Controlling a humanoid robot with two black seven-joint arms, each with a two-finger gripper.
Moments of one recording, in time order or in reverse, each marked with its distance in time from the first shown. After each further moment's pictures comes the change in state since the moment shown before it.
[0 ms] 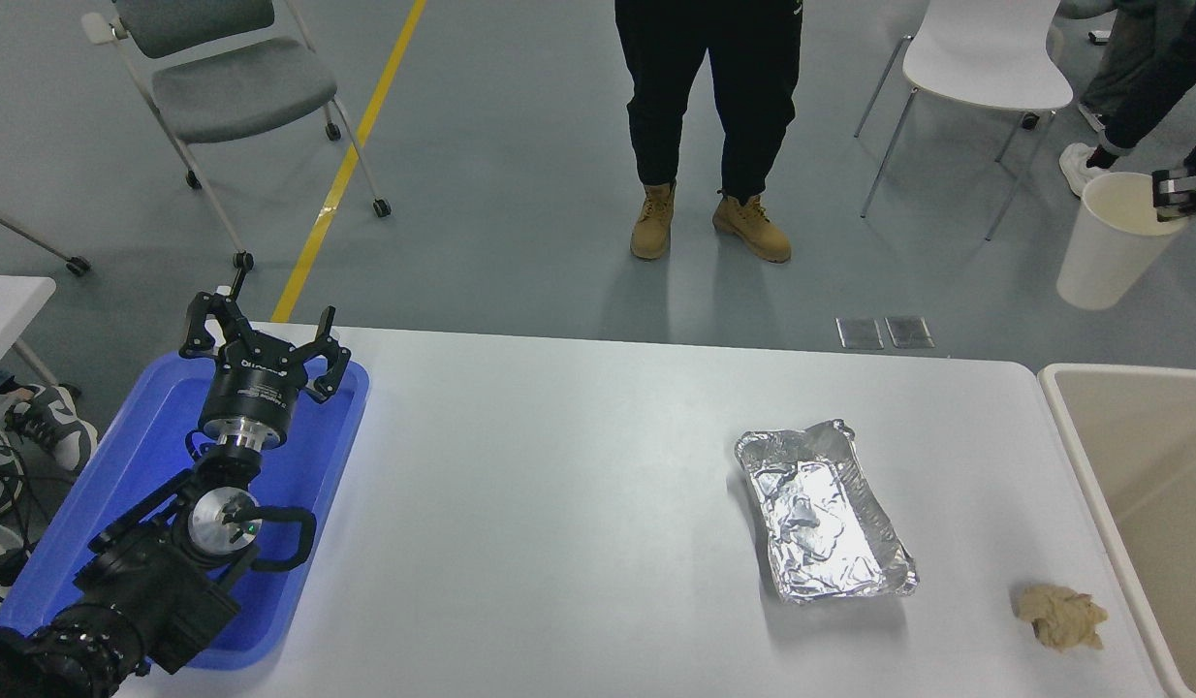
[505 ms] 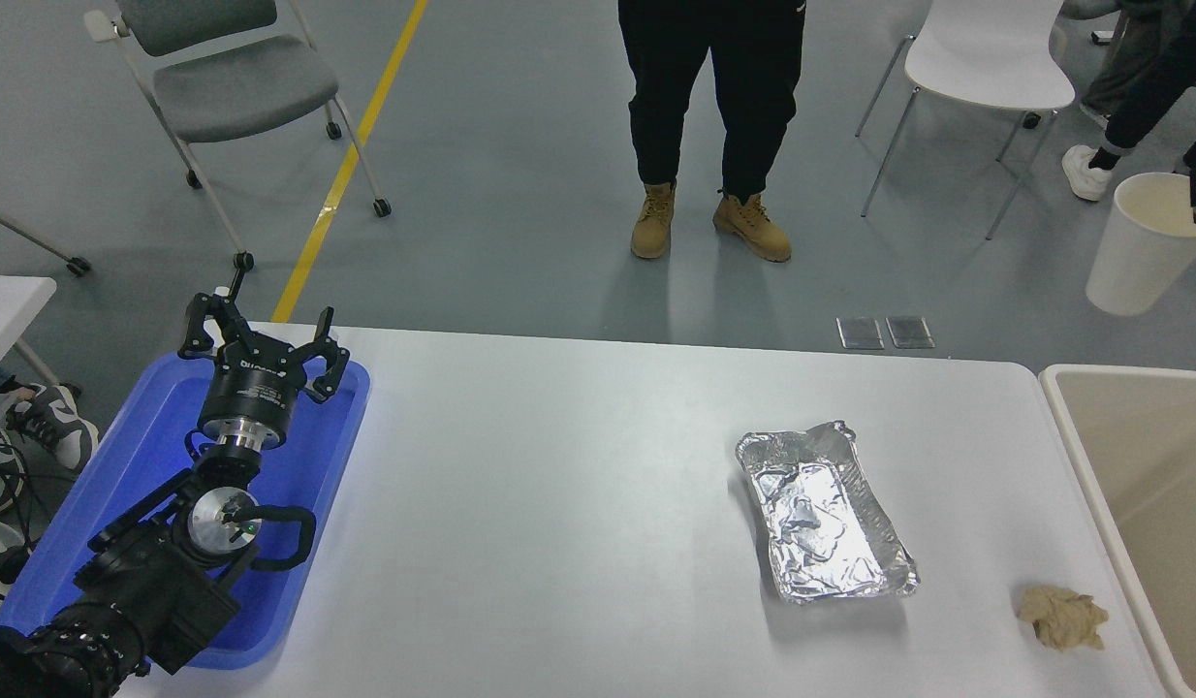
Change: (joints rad) left arm 0.000 0.000 -0.001 0.000 0.000 0.000 -0.002; right arm -0.040 -0.150 -0.019 -0.019 -0.101 -0.008 0.013
